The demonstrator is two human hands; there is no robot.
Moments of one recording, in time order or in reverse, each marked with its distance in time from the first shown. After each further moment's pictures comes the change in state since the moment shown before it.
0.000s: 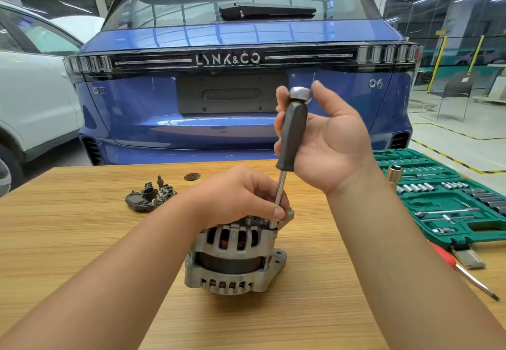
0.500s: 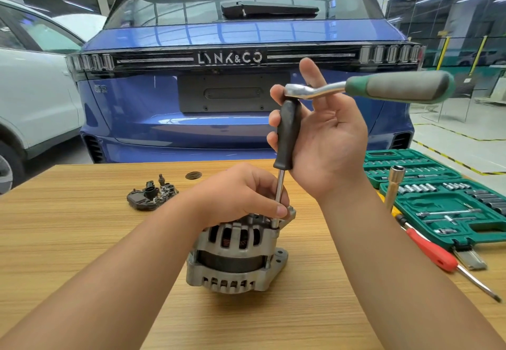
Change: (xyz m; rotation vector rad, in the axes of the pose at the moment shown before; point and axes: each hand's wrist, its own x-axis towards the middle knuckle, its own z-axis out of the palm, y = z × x) left_hand 0.003 -0.004 0.001 -0.081 0.001 0.031; right_hand 0.006 0.020 -0.006 -0.076 -0.314 -0.317
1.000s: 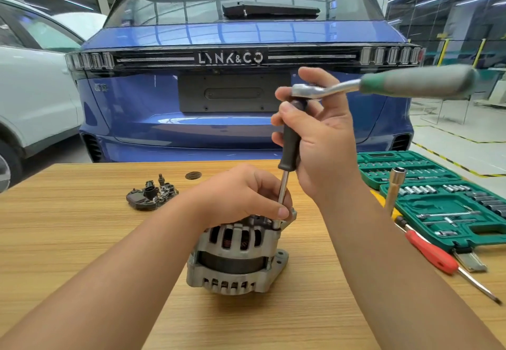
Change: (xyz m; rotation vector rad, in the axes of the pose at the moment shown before) left_hand -0.002 0.001 -0.002 0.018 -0.018 0.002; right_hand 0.000 0.008 0.007 -0.485 0.181 -0.228
